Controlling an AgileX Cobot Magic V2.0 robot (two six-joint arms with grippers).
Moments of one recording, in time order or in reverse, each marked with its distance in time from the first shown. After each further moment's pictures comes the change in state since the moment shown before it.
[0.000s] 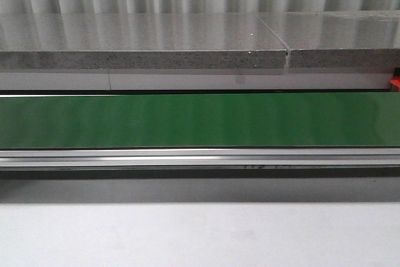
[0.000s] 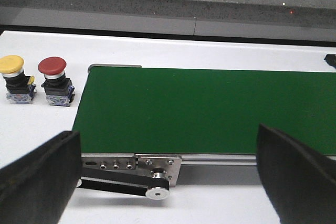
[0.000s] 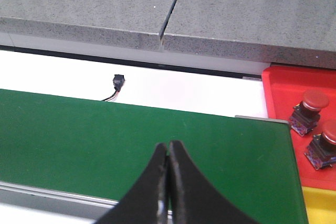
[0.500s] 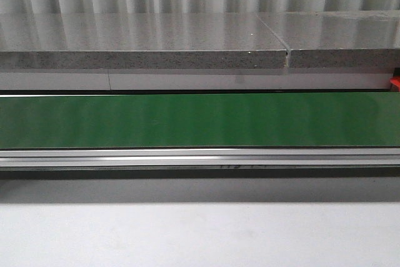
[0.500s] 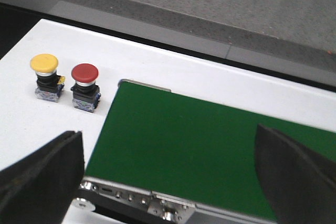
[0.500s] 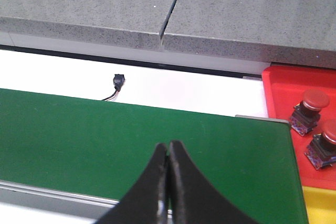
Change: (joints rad) left arm 0.128 0.278 -0.194 0.039 -0.033 -0.189; right arm 0.000 0.000 0.000 0.000 0.002 0.000
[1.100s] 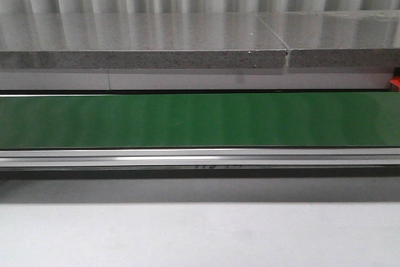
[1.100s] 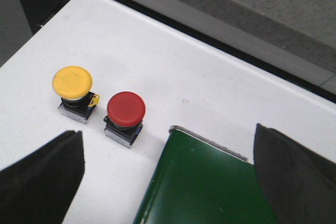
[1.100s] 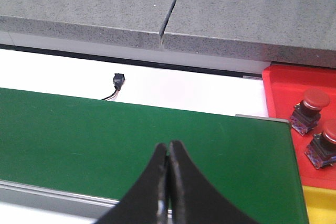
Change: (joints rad) left arm 0.130 0.734 -0.339 0.009 -0.159 -0.043; right arm 0.000 0.000 0.000 0.000 0.000 0.000
